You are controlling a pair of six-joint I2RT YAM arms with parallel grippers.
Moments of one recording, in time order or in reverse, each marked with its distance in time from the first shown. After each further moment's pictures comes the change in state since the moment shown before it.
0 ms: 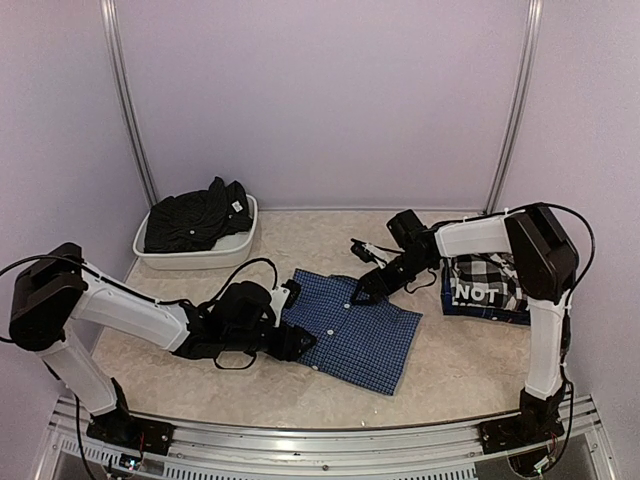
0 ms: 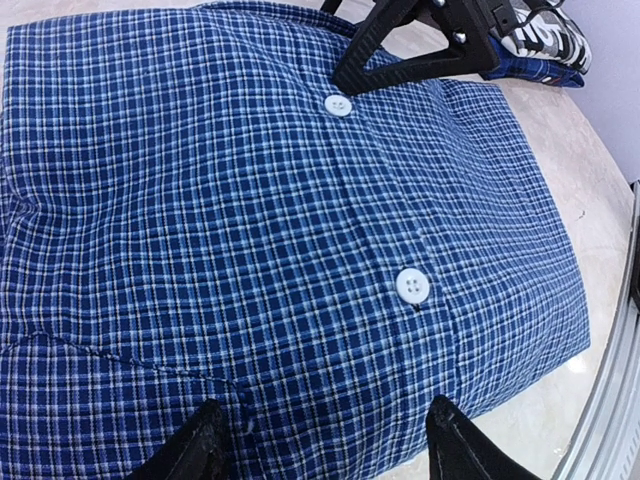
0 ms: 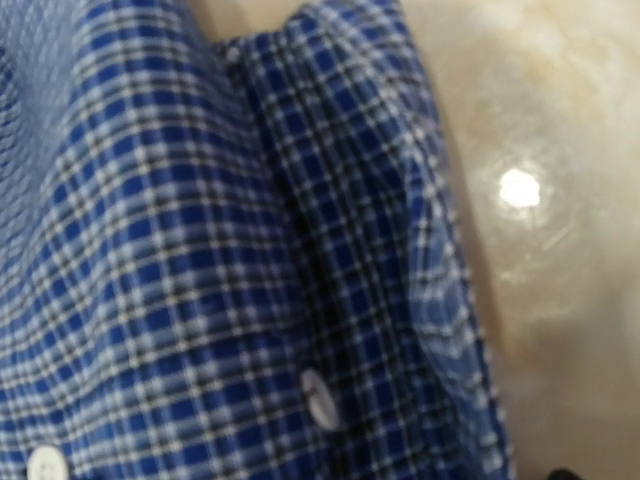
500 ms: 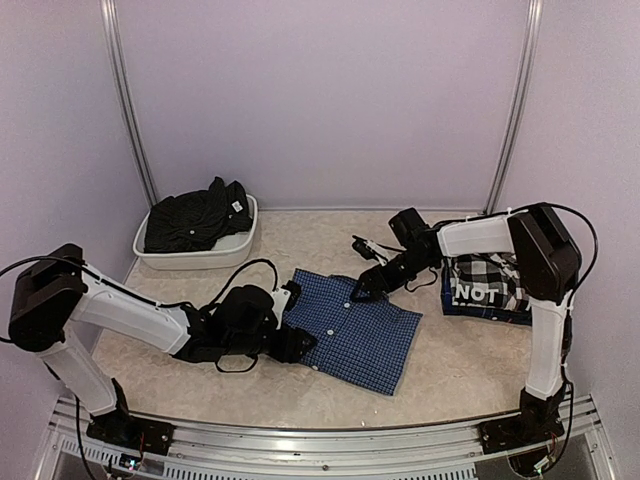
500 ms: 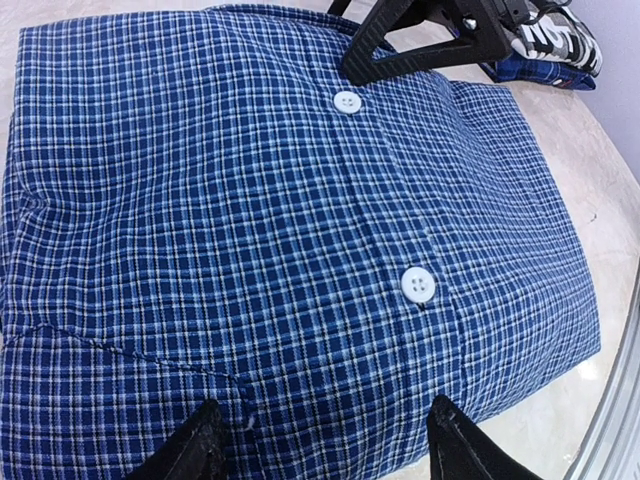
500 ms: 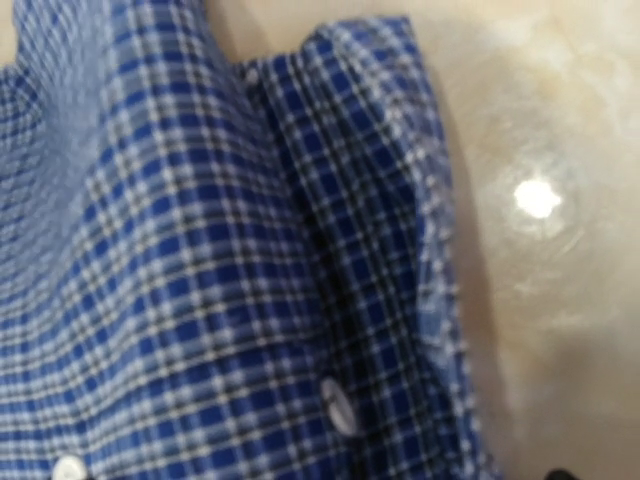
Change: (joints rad) left arm -0.028 0.004 -0.007 0.005 -0.065 -0.008; right arm -0.010 -0.005 -0.005 0.020 -0.036 0.023
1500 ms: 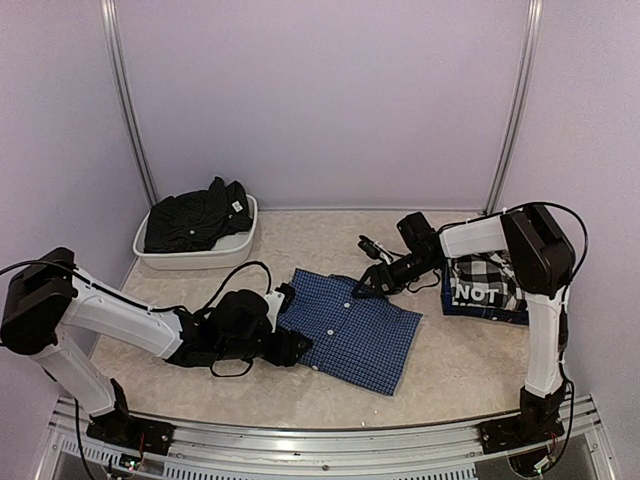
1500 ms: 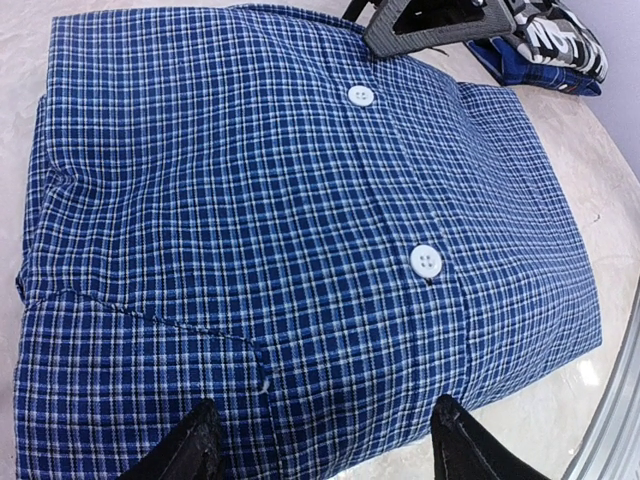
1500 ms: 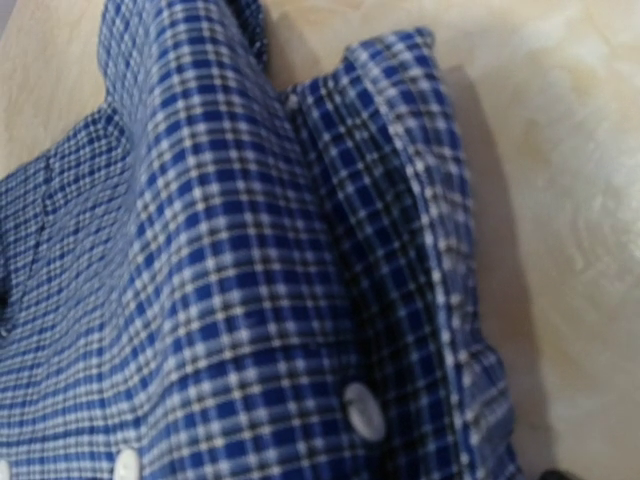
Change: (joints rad) left arm -0.022 -0.052 -0.042 -0.006 -0.053 -0.024; right arm -0.066 0.056 -0.001 0.054 -0.247 0.085
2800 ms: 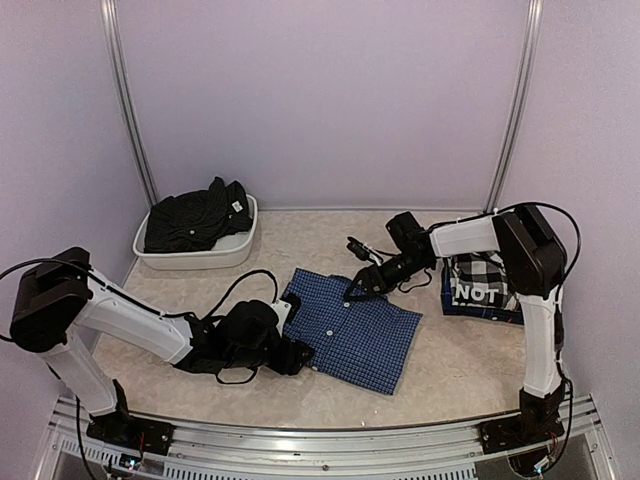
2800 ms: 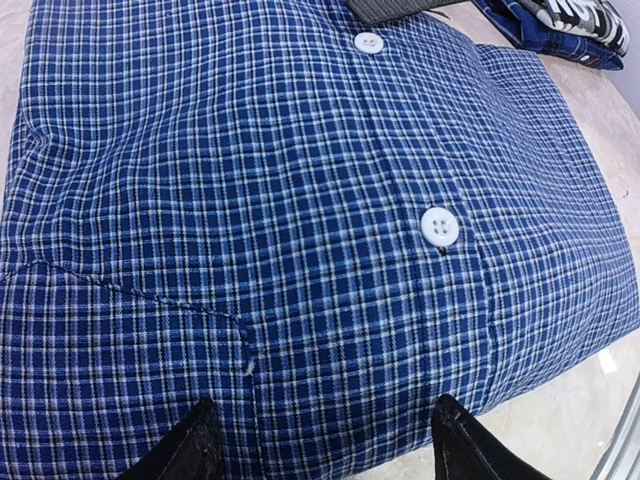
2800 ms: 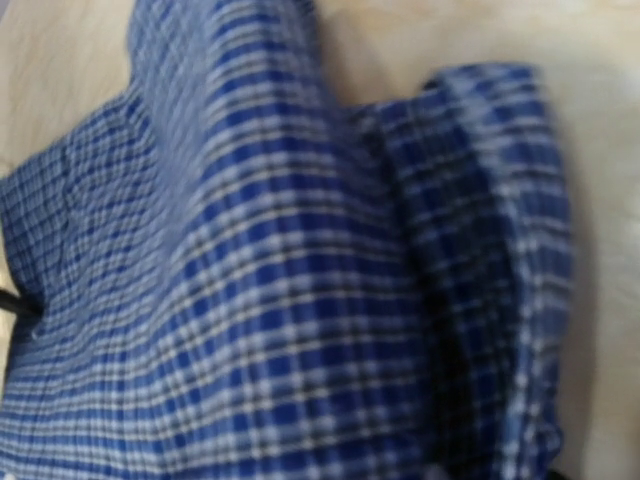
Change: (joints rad) left arm -0.040 0.069 0.011 0.000 -0.051 -0.001; right arm 0.048 0.044 0.070 -0.045 0.005 -0.045
